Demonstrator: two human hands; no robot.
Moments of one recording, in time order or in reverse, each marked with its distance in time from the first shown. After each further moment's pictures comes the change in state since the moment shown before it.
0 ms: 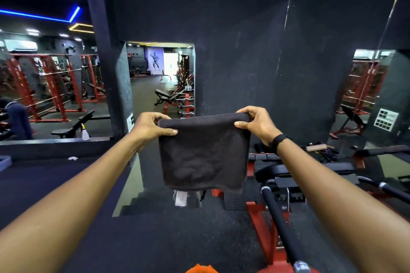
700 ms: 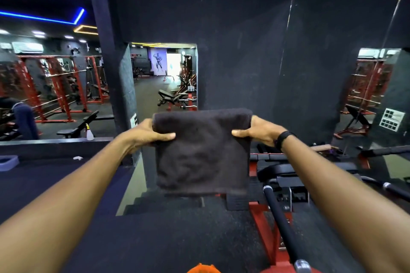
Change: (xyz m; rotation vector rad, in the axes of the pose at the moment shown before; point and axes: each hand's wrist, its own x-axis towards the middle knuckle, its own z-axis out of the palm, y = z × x) left_hand -0.023 0.006 -0.011 -0.115 -0.230 -0.118; right_hand -0.017 -0.010 -0.012 0.200 -0.478 0.175
